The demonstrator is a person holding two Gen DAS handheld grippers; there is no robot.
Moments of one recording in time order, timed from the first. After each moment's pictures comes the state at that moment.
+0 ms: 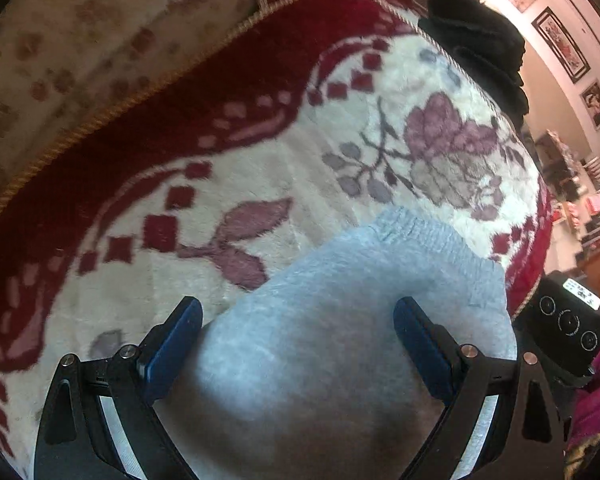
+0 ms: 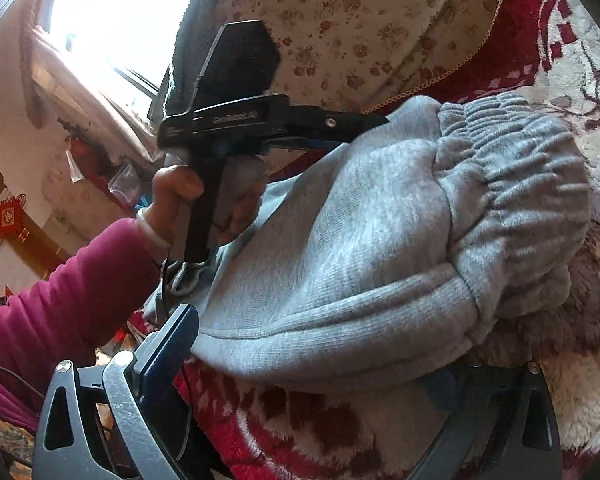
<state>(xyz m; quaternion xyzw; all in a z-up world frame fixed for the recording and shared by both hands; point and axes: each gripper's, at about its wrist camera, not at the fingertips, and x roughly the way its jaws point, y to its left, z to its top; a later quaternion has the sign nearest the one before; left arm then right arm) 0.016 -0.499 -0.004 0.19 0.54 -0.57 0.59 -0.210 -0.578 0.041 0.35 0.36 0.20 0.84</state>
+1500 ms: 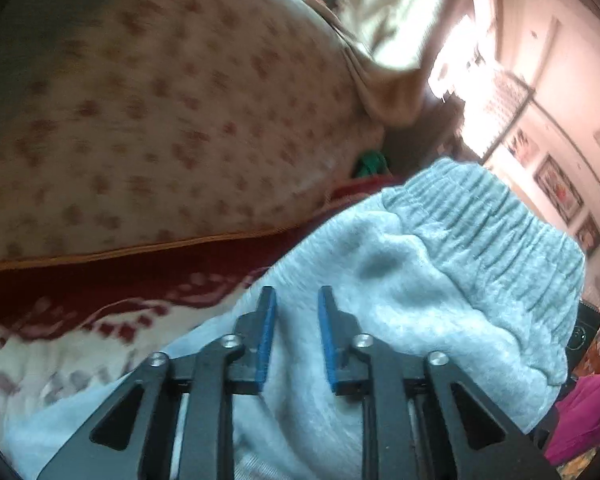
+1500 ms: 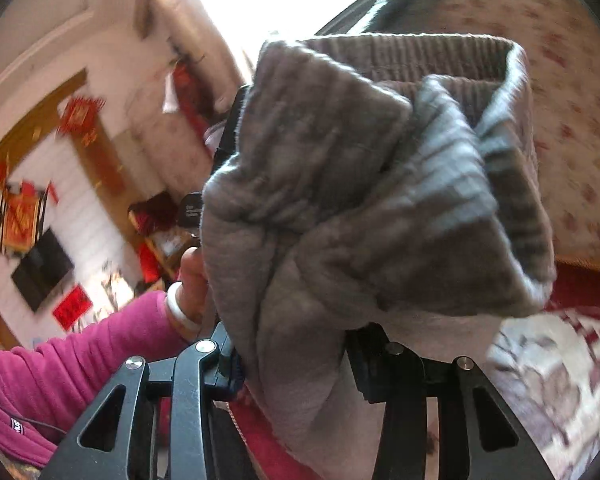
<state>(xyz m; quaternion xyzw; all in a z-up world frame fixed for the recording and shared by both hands) 0.045 -0.201 0.174 -0.07 0.39 -0.52 0.76 -0.096 -0.380 0.220 0.16 0.30 0.37 0.86</state>
